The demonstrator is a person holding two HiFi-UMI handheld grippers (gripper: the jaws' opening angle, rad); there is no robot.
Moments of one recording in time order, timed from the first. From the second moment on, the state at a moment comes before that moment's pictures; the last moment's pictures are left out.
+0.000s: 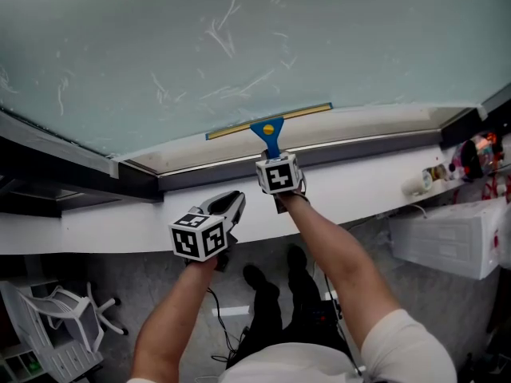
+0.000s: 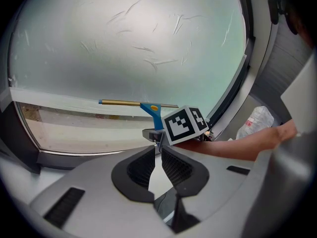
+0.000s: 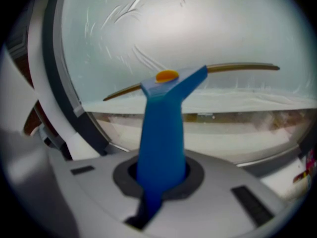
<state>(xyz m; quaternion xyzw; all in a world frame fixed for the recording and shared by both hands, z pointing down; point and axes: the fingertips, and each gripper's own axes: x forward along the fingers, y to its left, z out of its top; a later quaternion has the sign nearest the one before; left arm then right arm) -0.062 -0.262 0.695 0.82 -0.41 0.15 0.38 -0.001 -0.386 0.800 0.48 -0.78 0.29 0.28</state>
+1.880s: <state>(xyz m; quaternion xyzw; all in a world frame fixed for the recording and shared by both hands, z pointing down) 0.073 -0.269 0.576 0.87 -0.37 0.08 0.32 0.137 -0.293 0.658 0.44 -0.79 0.33 0.26</state>
